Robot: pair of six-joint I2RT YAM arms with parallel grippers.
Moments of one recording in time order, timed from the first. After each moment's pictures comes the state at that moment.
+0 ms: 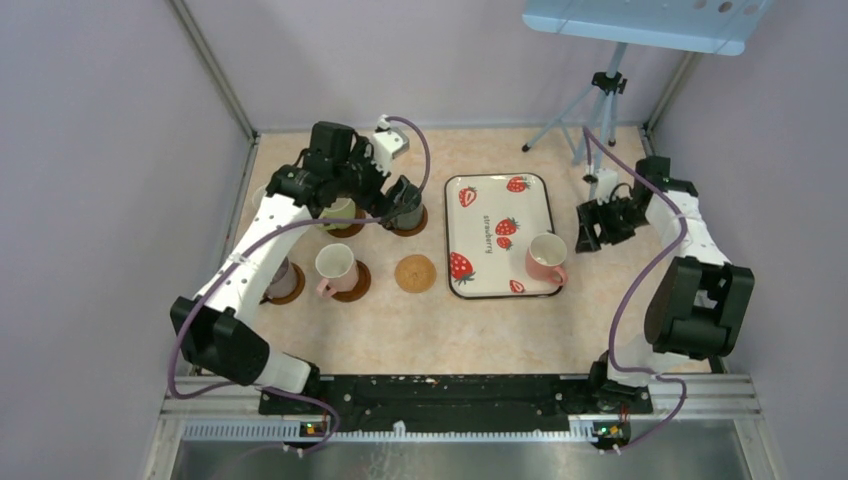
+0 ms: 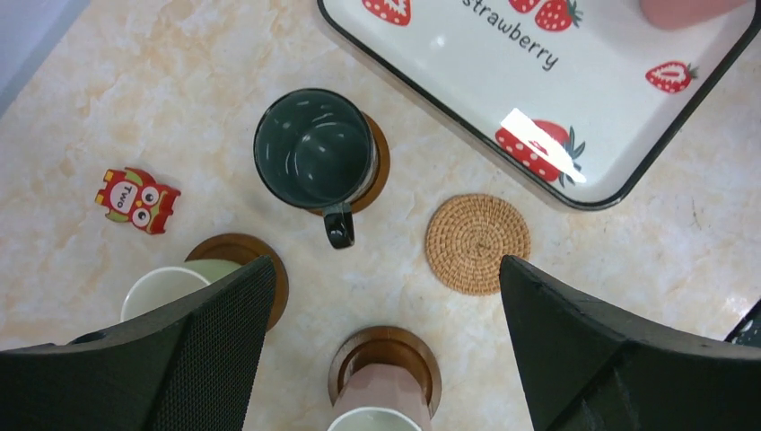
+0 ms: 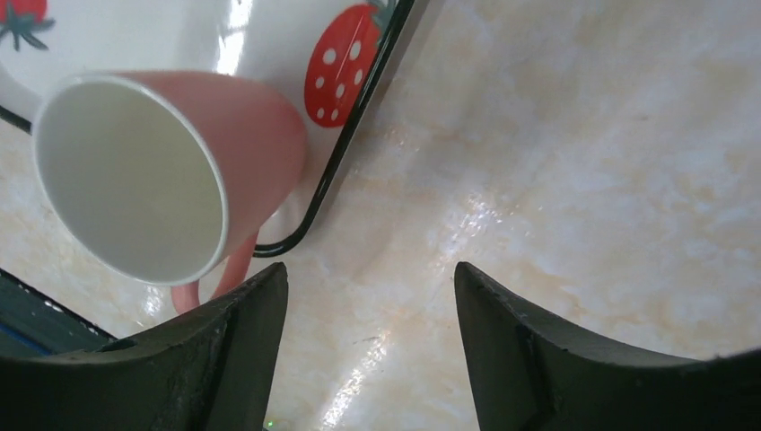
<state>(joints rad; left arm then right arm) -0.36 1.43 1.48 -0.76 0.36 0.38 -0.20 1.57 1.25 -0.93 -0.47 -0.55</state>
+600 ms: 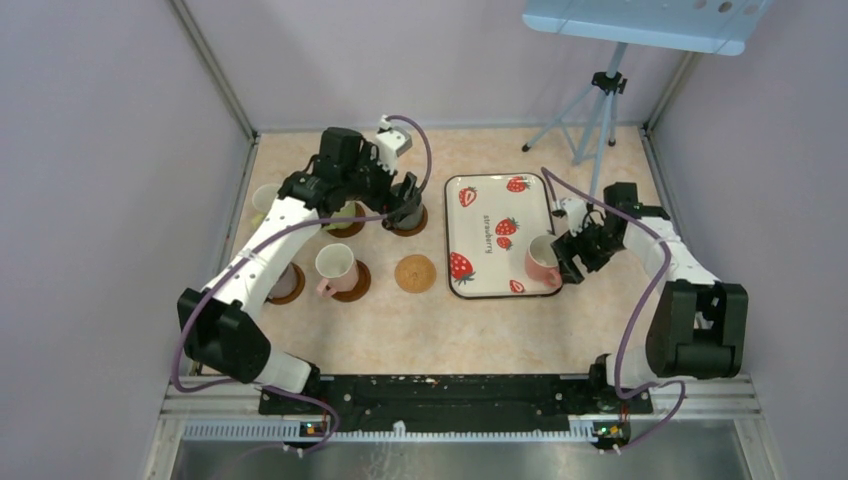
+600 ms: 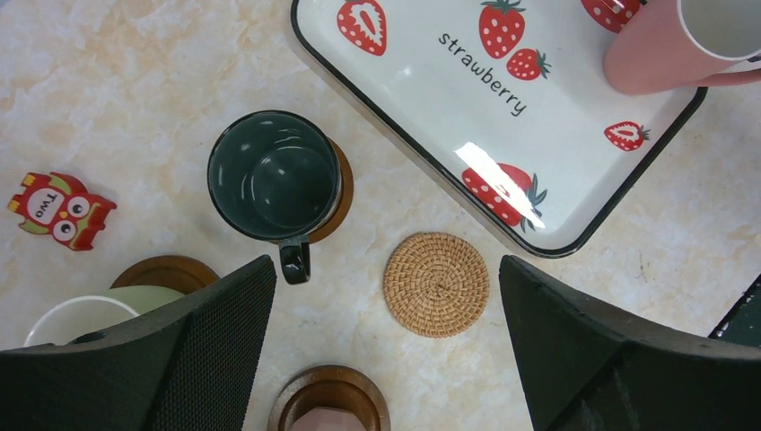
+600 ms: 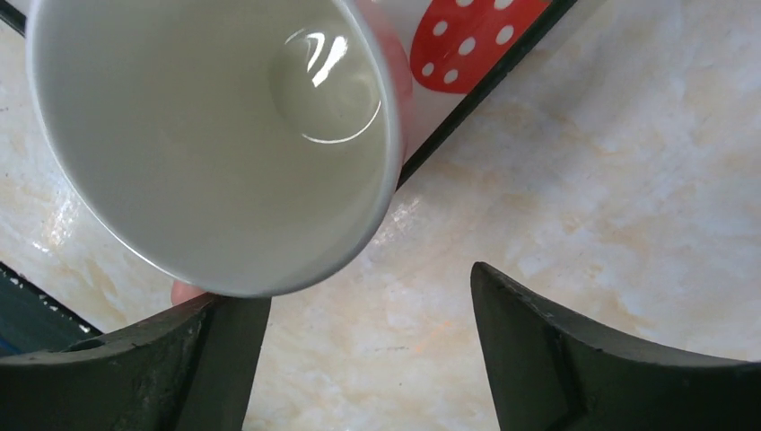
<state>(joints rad) -0.39 1.46 1.40 -0.59 0.38 0.20 -0.06 1.43 0.95 -0.85 -0.40 -0.71</state>
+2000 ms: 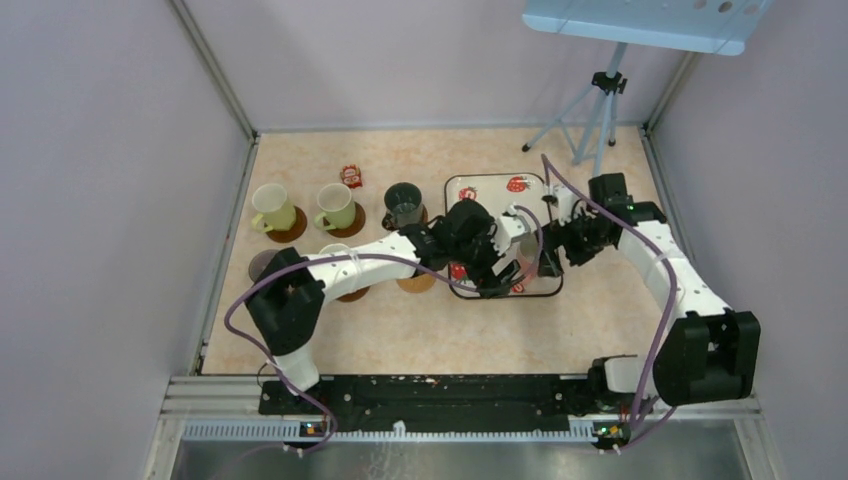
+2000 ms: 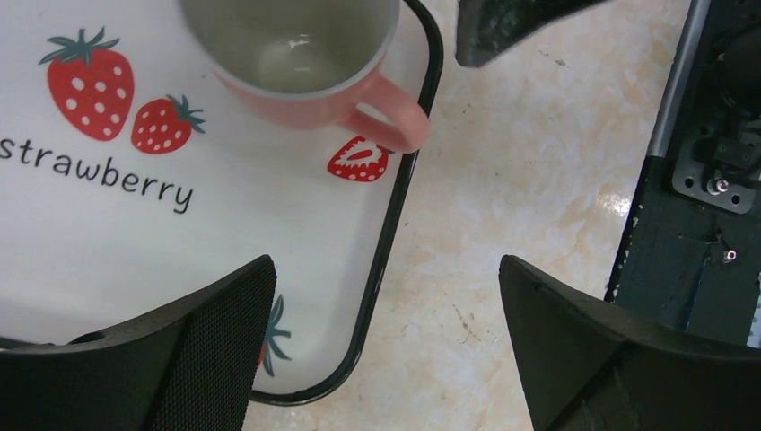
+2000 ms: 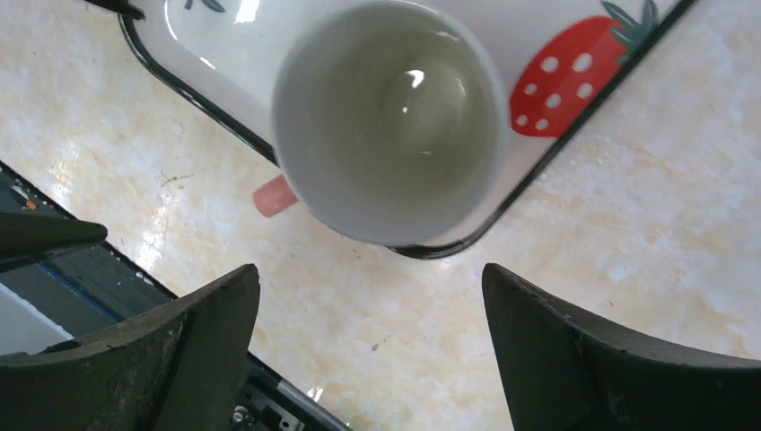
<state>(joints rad) -0.93 1.74 1.28 -0.25 0.34 0.09 0.13 1.30 1.01 -0.88 -0.41 -0.37</state>
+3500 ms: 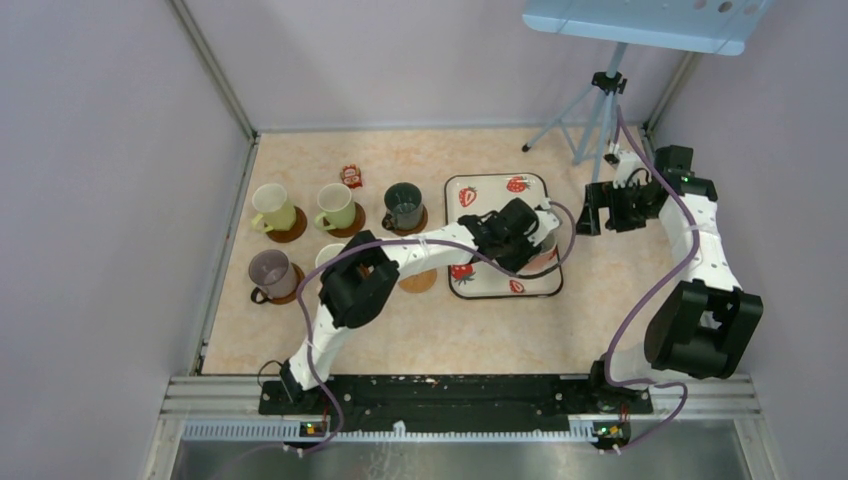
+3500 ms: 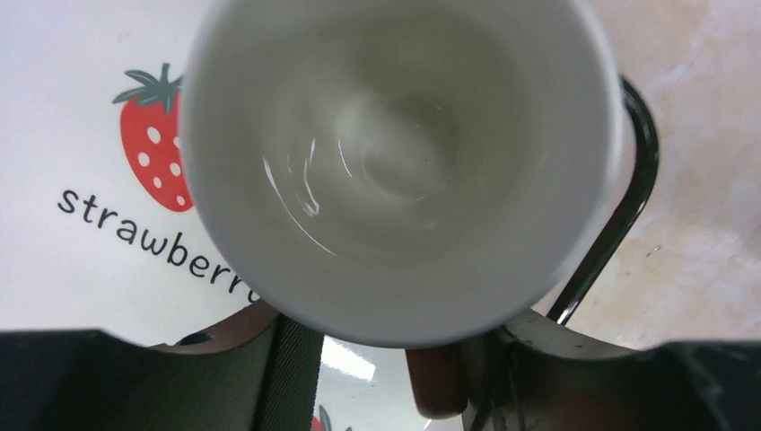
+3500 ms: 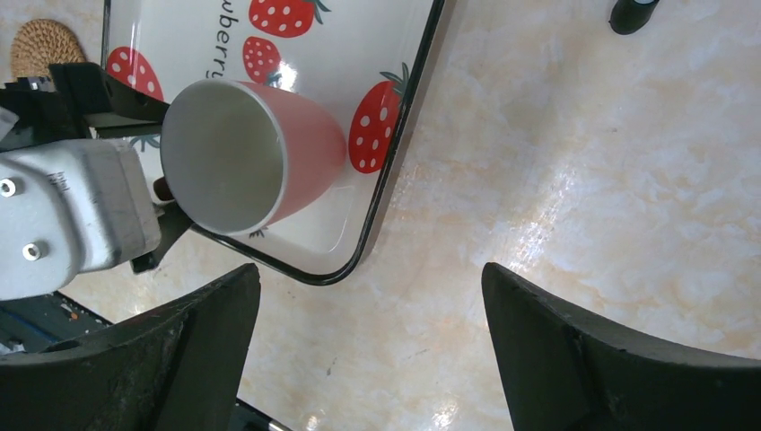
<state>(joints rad) -0.99 2.17 1.72 -0.36 0.02 0.04 -0.24 1.44 1.25 -0.92 -0.55 -0.37</state>
